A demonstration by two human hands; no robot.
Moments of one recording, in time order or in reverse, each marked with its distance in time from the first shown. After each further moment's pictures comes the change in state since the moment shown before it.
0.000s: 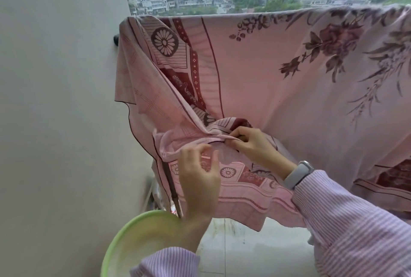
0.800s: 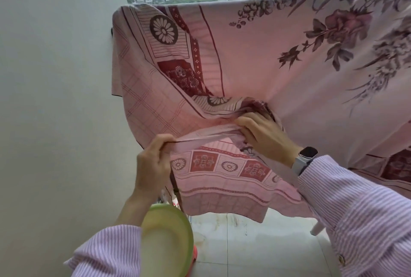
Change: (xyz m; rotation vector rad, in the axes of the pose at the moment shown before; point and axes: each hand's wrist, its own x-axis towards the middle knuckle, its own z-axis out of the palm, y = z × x) left_hand 0.048 -0.061 -0.053 0.018 -0.240 0.151; right_hand 0.014 0.043 -0.021 -0.687 0.171 -0.675
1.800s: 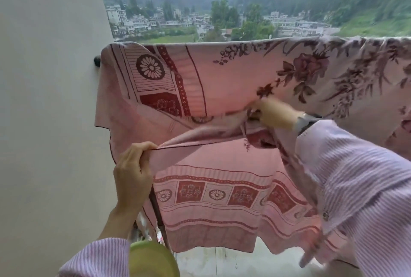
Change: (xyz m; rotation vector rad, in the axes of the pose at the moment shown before) left_hand 0.047 -0.006 -0.001 0.107 0.158 0.121; right_hand 0.078 0.073 -0.070 -0.200 -0.394 0.510
